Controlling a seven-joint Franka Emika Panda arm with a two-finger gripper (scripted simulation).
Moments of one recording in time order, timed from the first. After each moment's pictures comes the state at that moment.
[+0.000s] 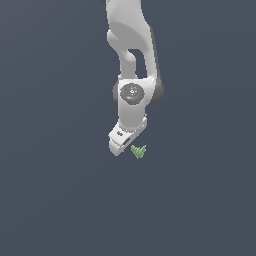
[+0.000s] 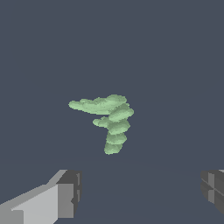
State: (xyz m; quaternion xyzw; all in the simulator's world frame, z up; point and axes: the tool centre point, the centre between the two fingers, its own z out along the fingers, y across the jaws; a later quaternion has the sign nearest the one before) arm -0.014 0.007 0.100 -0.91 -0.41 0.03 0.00
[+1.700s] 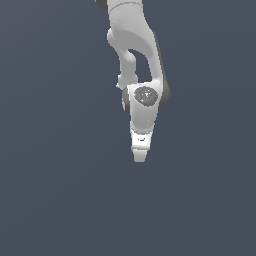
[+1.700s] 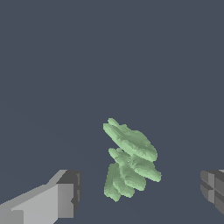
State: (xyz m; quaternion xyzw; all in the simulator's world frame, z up) arm -0.005 0.052 0.087 -0.74 -0.67 0.00 0.00
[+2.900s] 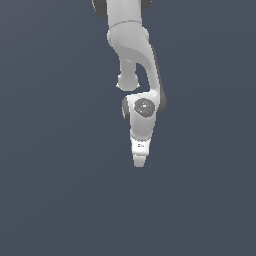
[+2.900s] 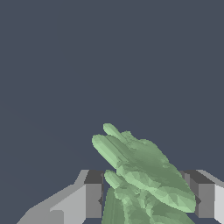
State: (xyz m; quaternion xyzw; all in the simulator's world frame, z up) arm -0.005 0.053 0.042 -0.74 -0.68 0.00 0.00
